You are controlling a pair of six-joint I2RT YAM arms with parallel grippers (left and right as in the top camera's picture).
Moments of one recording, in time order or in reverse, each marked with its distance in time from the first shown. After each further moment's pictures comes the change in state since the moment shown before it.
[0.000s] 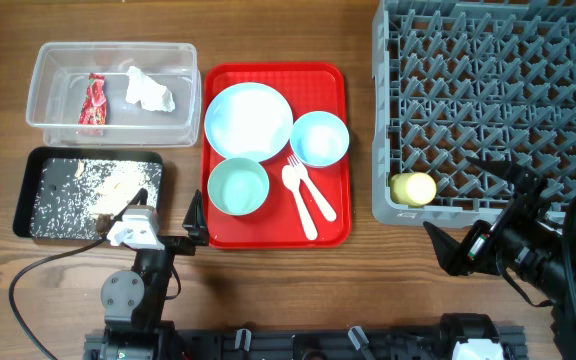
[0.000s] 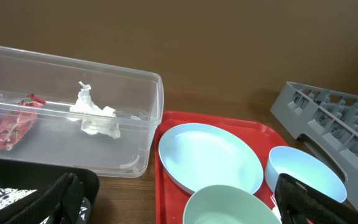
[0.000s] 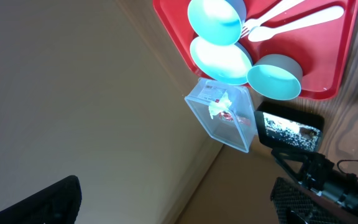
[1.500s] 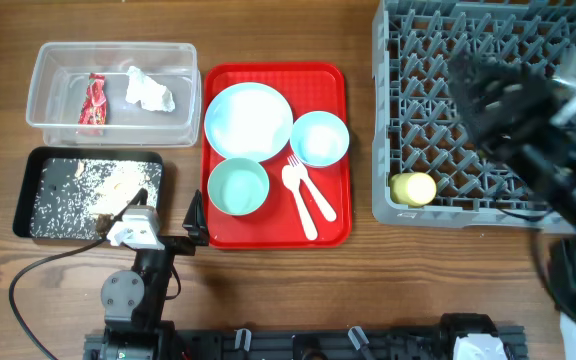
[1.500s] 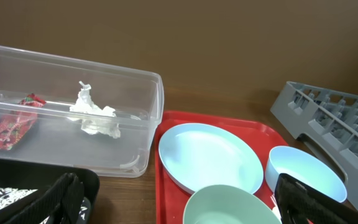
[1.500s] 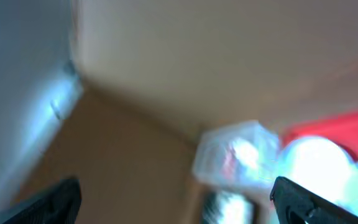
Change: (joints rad) left arm 0.000 0.000 0.000 -0.001 0.000 0.000; right arm 0.009 0.182 0.008 0.731 -0.311 -1.156
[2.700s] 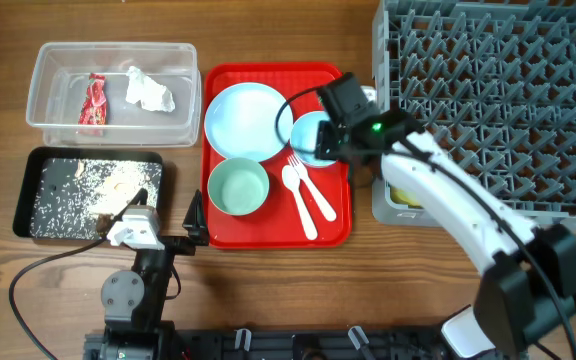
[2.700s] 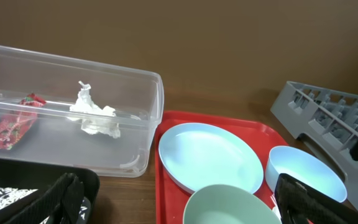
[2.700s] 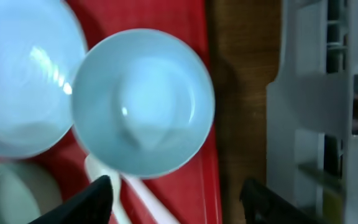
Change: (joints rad) left arm 0.000 0.000 0.000 0.000 0.000 0.000; right arm 0.534 0.757 -0.005 -0.302 0.917 -0.288
